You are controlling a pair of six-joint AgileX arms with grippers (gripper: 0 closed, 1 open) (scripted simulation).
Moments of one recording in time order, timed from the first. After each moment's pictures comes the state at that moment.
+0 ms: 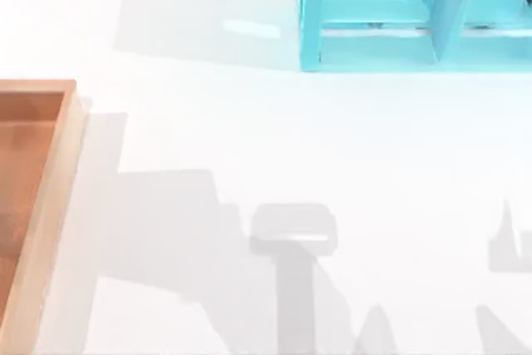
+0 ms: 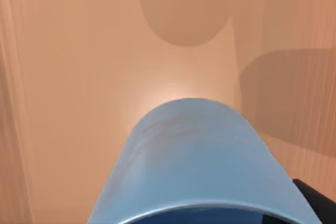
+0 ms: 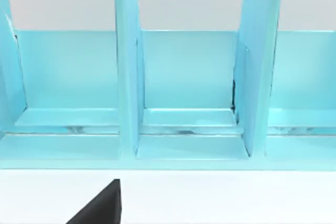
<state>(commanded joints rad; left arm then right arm) 0.20 1.77 1.36 -1.15 -0.01 0.22 0.00 0.00 0.00 0.00 0.00 0.00</state>
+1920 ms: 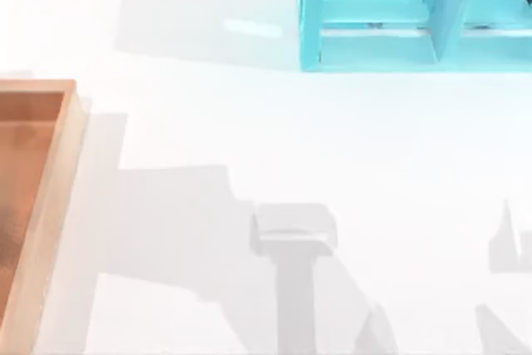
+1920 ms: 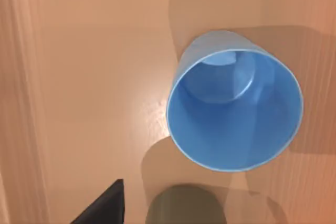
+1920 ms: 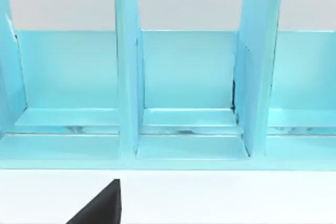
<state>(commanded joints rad) 0.20 1.78 1.46 -1.25 -0.01 0.23 0.00 0.00 0.00 0.00 0.00 0.00</state>
